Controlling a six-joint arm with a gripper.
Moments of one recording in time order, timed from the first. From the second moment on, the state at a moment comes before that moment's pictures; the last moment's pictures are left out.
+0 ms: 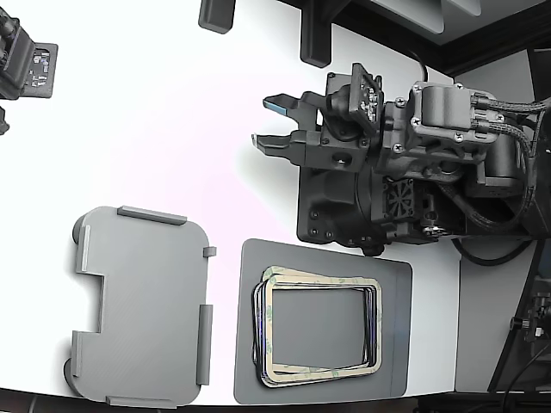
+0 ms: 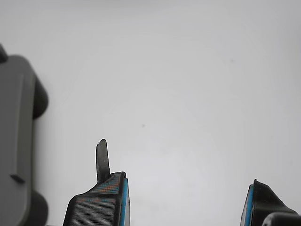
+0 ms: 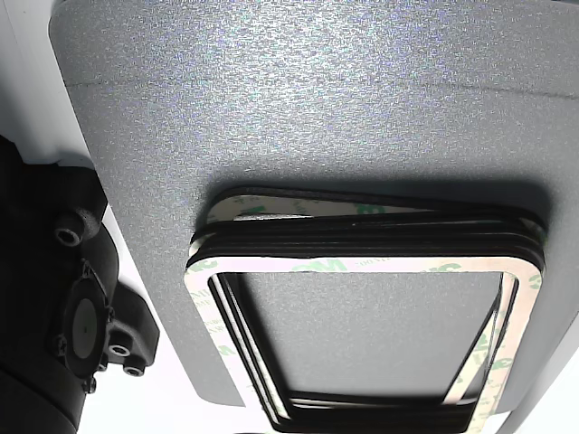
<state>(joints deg) -0.8 168.0 152.4 55.5 6.2 6.9</state>
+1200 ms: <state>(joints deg) 24.1 142.3 118.4 75.6 10.6 -42.4</state>
